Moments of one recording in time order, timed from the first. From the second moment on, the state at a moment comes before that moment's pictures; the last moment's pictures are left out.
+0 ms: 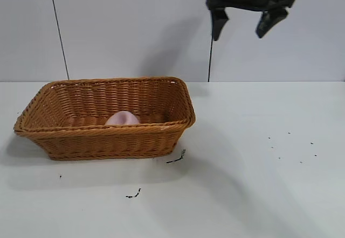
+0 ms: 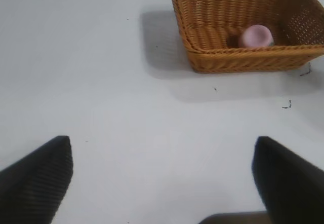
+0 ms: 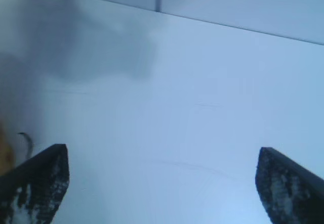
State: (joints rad) left arm -0.02 -0.01 -0.50 -0.04 1.07 0.00; right arm -0.03 2.24 -2.17 -0.02 1.18 -0.01
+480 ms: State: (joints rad) left arm -0.02 -0.01 -0.50 -0.04 1.07 0.00; right arm -0.04 2.05 -2.00 0.02 1.21 -0.04
